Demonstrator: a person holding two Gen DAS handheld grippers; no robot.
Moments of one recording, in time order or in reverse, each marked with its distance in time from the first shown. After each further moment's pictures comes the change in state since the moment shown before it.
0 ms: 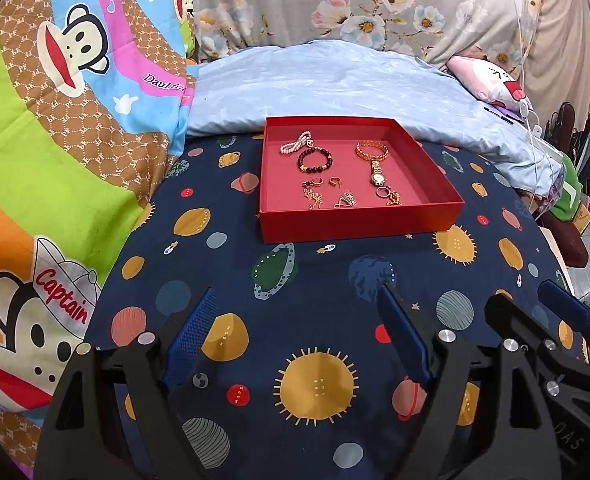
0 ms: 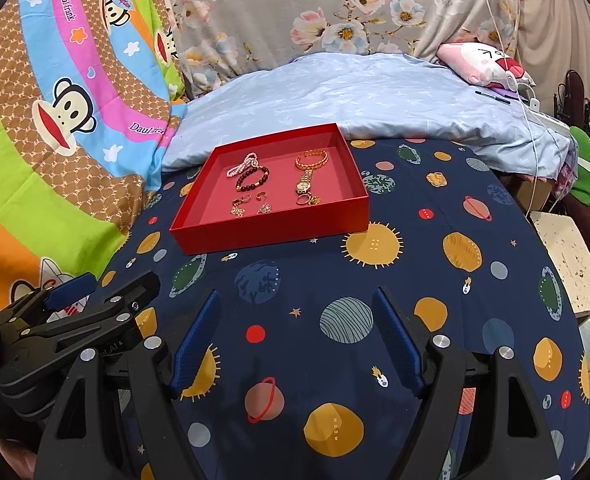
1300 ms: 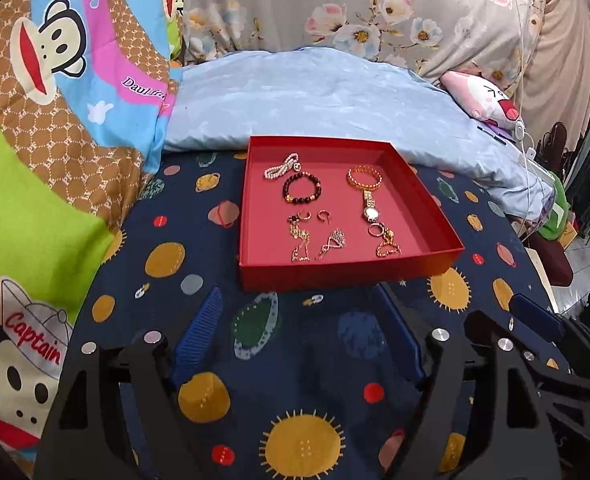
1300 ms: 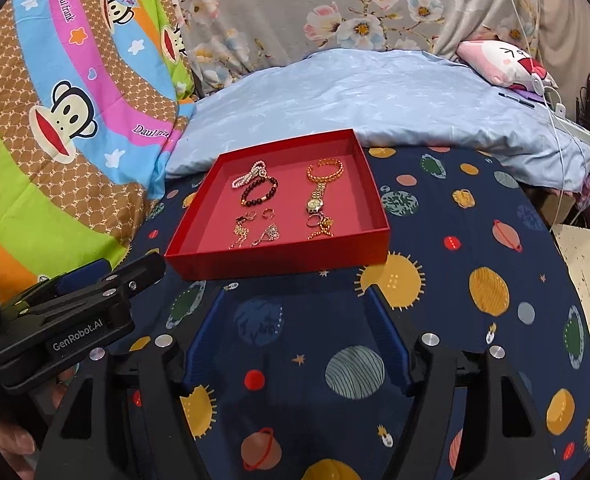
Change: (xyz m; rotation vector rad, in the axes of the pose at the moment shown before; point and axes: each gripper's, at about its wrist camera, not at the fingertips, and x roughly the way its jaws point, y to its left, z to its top) left arm 0.030 0.004 0.040 -0.035 -0.016 -0.075; right arm 0.034 -0.006 0.032 -0.007 0.015 0.055
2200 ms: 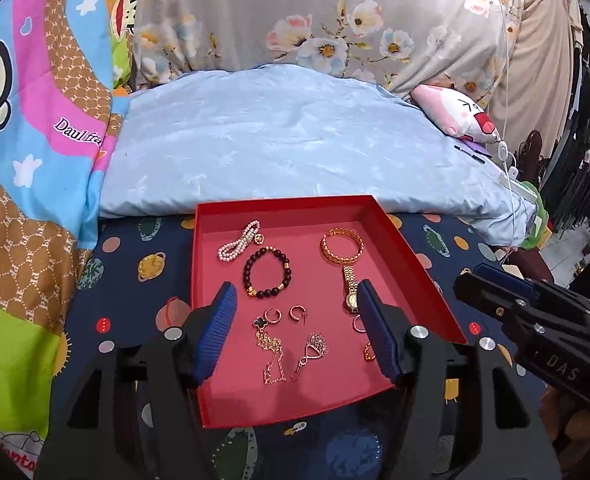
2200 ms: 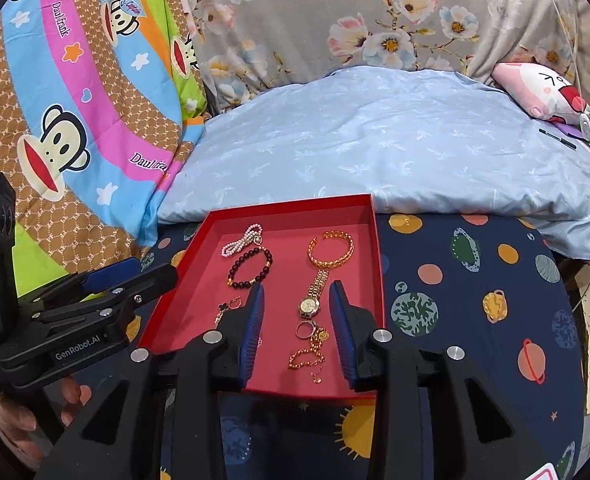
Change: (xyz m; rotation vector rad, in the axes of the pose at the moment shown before) left arm 0.071 -0.002 0.091 0.059 -0.056 -0.143; right arm 0.070 -0.026 0.105 -0.064 -0.033 0.089
